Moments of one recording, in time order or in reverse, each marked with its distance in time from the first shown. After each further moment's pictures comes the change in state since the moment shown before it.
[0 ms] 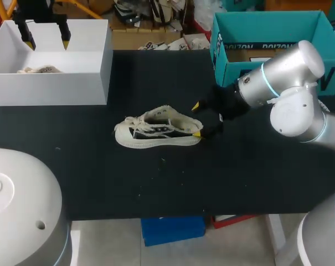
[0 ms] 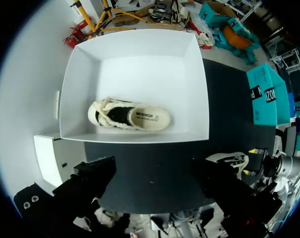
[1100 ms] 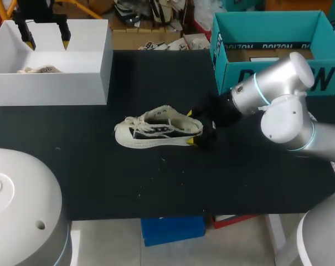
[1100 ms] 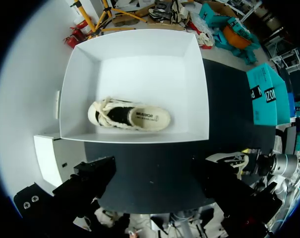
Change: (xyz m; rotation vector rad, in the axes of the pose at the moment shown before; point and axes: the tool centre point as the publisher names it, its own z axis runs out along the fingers) left arm 0.000 0.000 0.000 0.000 0.000 0.000; right arm 0.007 -0.004 0.034 -0.043 0.031 0.023
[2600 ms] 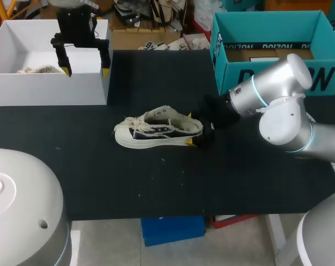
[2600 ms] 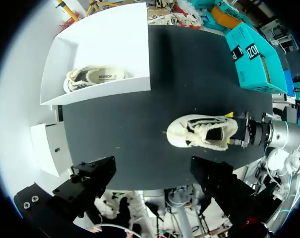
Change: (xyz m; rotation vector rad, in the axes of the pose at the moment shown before) left arm 0.125 0.119 0.001 -0.104 -0.005 0.076; right arm 0.003 -0.003 0.006 0.012 -0.001 0.019
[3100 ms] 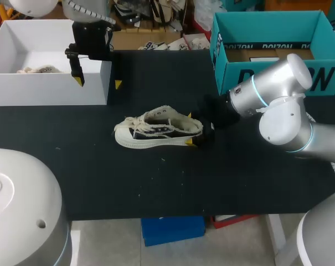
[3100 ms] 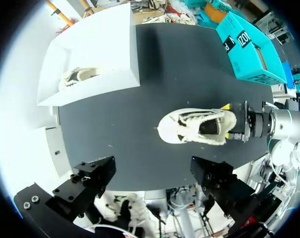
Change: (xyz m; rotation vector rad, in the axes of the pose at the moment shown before) left arm 0.028 0.018 0.013 0.031 -0.027 0.029; right arm 0.000 0.000 0.000 0.000 0.000 0.000
